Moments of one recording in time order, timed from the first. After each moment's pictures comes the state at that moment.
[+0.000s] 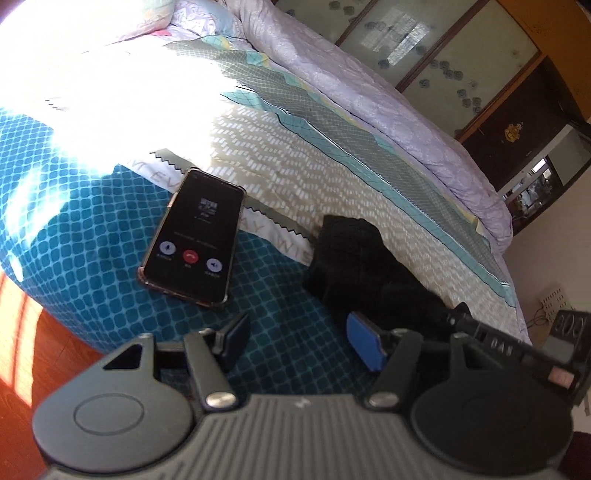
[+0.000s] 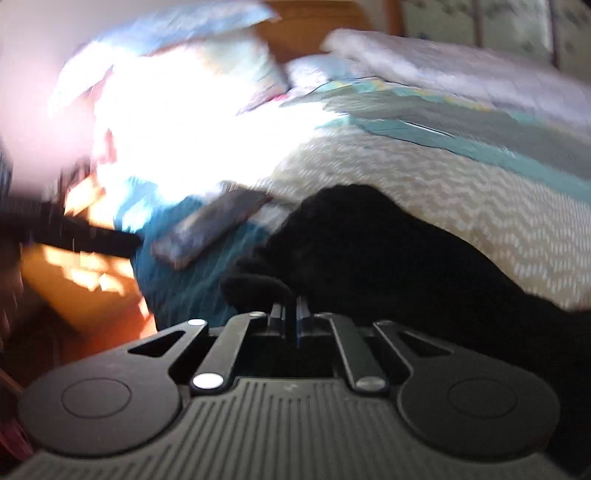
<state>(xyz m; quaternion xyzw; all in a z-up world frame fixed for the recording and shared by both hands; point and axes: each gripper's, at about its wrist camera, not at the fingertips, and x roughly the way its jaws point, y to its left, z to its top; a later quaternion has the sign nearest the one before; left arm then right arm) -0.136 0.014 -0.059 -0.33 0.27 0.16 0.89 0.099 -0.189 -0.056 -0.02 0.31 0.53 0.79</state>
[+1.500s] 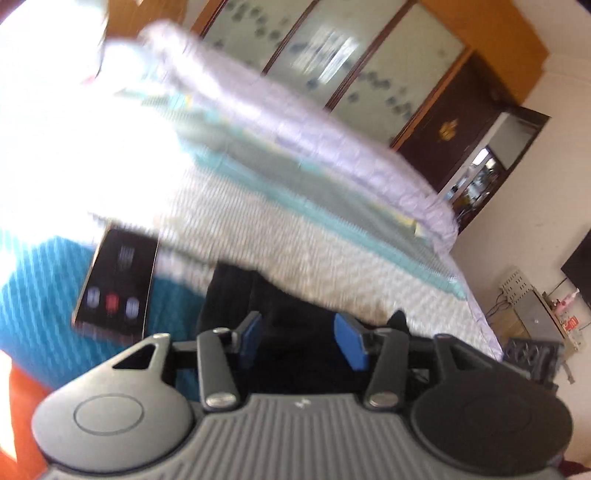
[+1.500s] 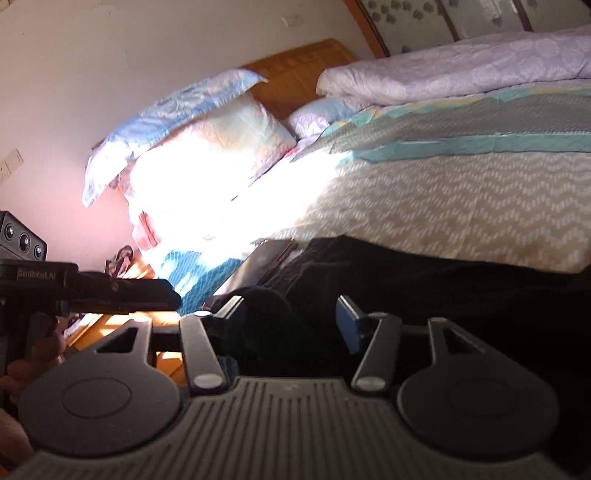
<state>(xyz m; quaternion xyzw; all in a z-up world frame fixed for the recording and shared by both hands) -0.122 -0.034 -0.010 -0.25 0.20 0.10 0.94 0.076 -0.259 -0.052 0.07 0.28 0.57 0.77</state>
